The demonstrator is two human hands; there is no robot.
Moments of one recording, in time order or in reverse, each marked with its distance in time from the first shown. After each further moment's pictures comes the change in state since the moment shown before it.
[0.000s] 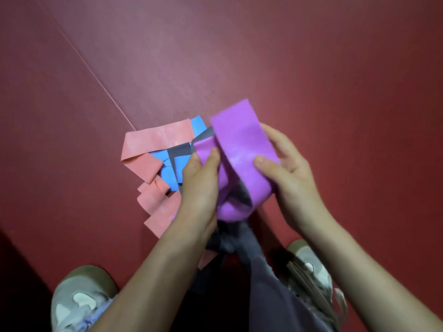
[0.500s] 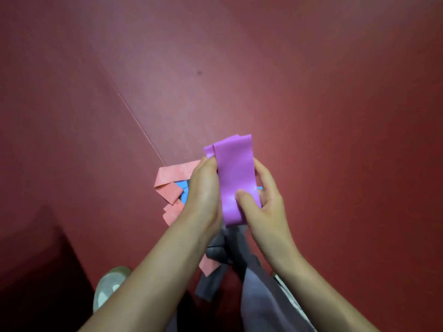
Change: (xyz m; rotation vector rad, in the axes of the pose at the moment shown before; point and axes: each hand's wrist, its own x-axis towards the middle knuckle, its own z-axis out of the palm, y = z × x) left_hand -0.093 0.102 0.018 -0.157 -0.112 -0.014; right_hand -0.056 -0.089 0.051 -0.038 0.121 -0.006
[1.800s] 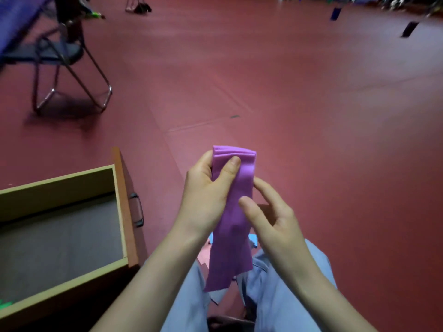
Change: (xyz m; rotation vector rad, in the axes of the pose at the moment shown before) left_hand -0.429 0.087 -0.013 0.288 -0.150 1.035; right_hand -0.339 -0.252 0.015 -0.136 -0.231 -0.518
